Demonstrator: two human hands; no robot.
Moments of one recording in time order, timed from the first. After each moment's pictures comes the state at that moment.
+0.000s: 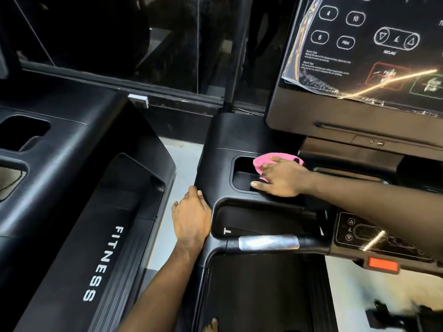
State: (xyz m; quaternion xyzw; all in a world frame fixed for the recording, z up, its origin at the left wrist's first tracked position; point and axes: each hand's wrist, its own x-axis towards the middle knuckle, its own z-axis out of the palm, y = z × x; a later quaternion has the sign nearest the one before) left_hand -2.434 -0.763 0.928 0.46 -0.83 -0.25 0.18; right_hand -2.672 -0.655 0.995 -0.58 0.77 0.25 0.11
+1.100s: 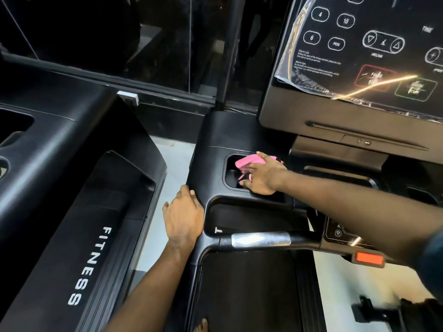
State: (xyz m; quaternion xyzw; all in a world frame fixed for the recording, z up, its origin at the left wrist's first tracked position) left_hand -2.431 -0.761 0.930 0.47 -0.83 -0.26 0.14; right_hand -2.659 -0.686 0.978 -0.51 0.77 0.34 0.17
